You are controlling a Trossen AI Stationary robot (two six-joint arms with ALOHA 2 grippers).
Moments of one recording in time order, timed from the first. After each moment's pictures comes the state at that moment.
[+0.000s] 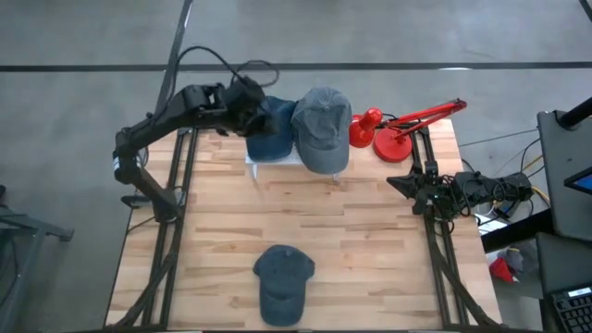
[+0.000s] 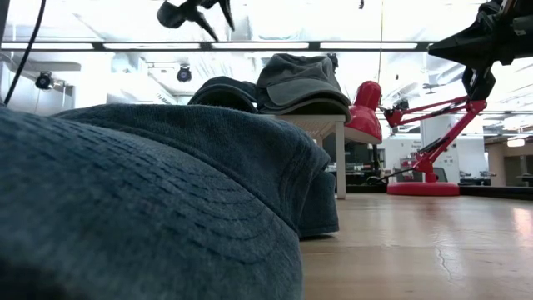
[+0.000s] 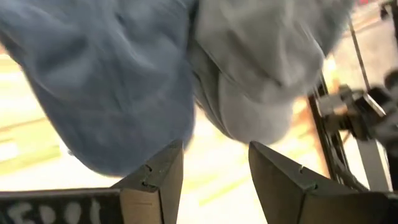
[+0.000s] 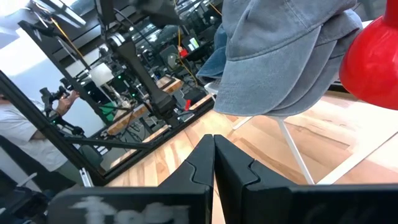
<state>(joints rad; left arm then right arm) 0.33 1.57 1.97 -1.27 -0.12 -0.98 0.24 0.00 0.24 -0.25 0.50 0.60</state>
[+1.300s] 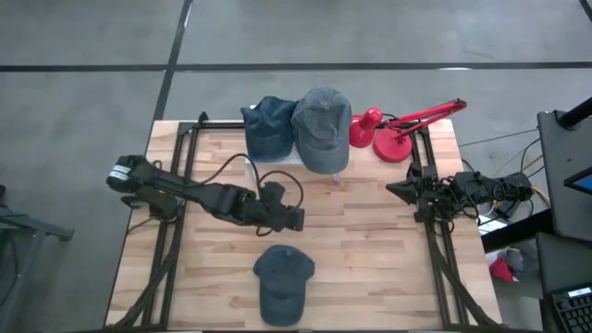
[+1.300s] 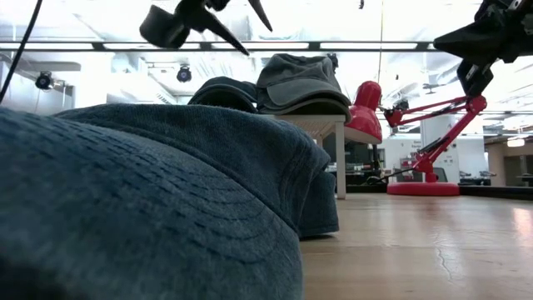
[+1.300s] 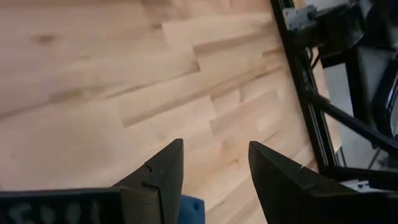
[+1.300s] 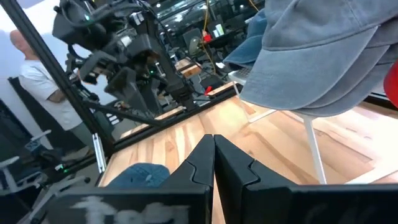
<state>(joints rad) -0.27 1.57 1.38 -0.62 -0.37 -1.45 0.24 0.00 0.24 -0.26 0.36 0.46</state>
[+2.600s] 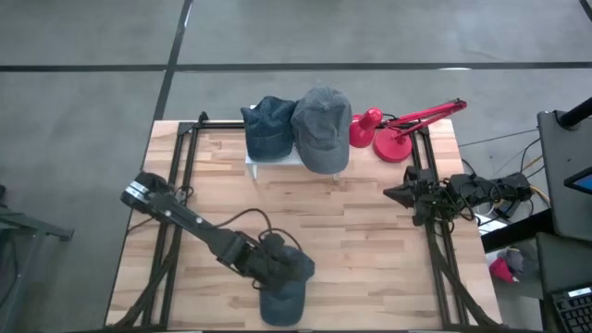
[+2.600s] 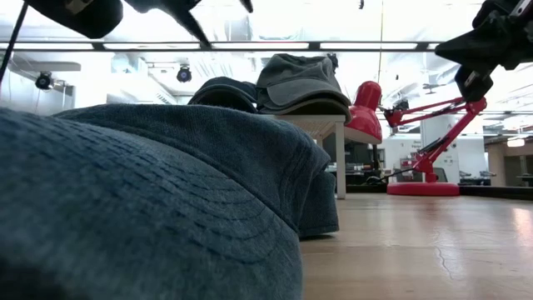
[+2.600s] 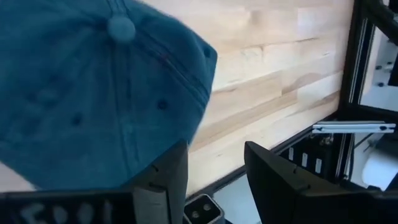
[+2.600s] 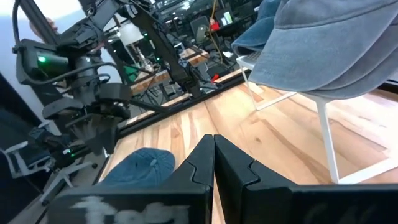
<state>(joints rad) -0.53 1.79 1.48 -0.62 -0.24 -1.91 0.24 0.00 0.20 -0.25 0.31 0.46</state>
